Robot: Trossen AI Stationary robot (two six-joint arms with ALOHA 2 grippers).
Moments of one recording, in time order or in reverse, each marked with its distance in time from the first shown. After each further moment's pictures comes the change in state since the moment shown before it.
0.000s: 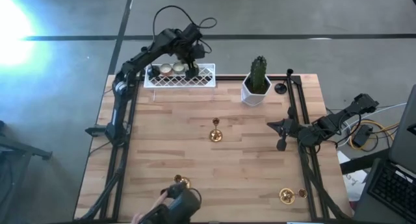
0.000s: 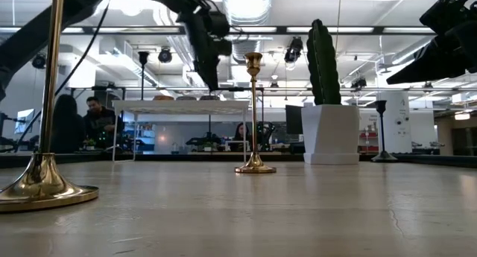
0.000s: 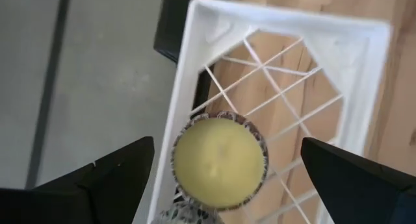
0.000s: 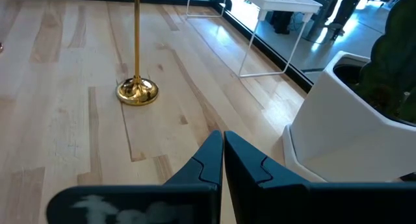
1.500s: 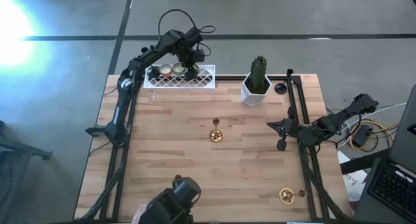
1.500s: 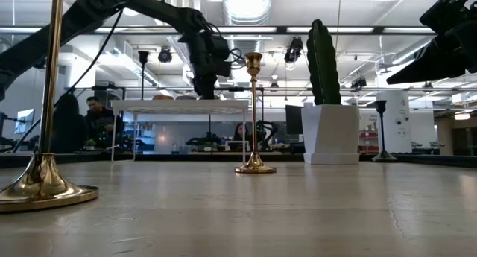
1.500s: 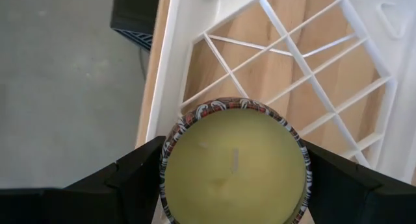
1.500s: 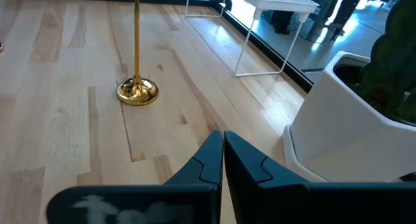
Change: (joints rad) left arm 0.058 0.105 -0.004 -0.044 0.113 0.053; right arm 0.000 0.000 0.000 0.000 0.000 0.000
